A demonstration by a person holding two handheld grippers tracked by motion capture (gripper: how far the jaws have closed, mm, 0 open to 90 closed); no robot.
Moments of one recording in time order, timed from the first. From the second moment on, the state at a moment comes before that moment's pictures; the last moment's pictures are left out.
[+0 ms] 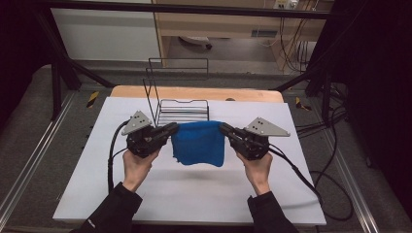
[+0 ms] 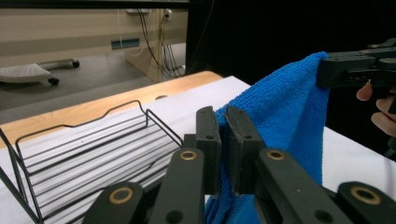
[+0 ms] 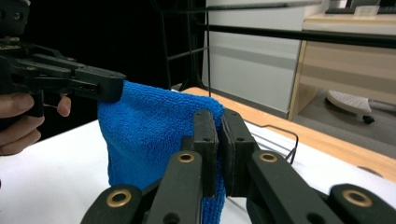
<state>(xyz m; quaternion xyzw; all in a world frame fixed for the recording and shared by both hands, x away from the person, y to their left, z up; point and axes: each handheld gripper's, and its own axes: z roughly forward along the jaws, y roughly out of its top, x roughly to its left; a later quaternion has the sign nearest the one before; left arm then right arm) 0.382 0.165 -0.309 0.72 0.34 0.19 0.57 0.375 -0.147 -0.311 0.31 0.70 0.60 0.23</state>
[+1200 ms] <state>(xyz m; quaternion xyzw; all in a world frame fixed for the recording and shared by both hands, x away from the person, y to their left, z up) 0.403 0.192 -0.248 0.66 0.34 0.24 0.62 0.399 -0.112 -0.250 0.28 0.67 0.62 0.30</state>
